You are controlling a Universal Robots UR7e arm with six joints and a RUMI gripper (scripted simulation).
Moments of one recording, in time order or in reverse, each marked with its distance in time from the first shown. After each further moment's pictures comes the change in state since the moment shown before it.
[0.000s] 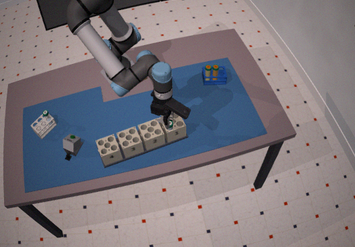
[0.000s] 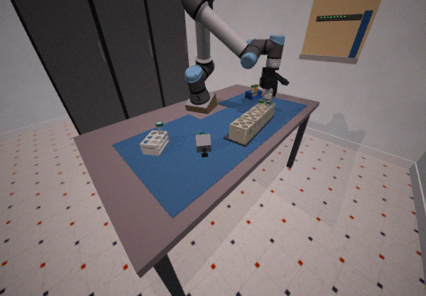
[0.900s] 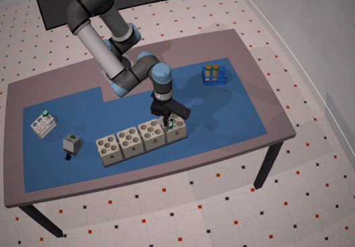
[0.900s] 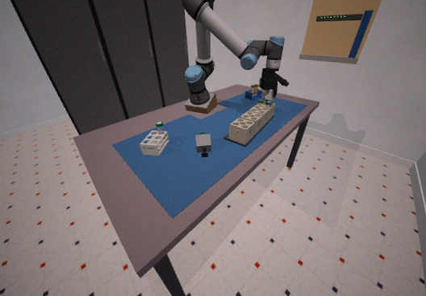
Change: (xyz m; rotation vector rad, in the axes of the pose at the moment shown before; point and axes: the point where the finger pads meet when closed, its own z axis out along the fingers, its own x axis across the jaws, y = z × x) arm 0.000 0.000 0.005 0.000 0.000 0.000
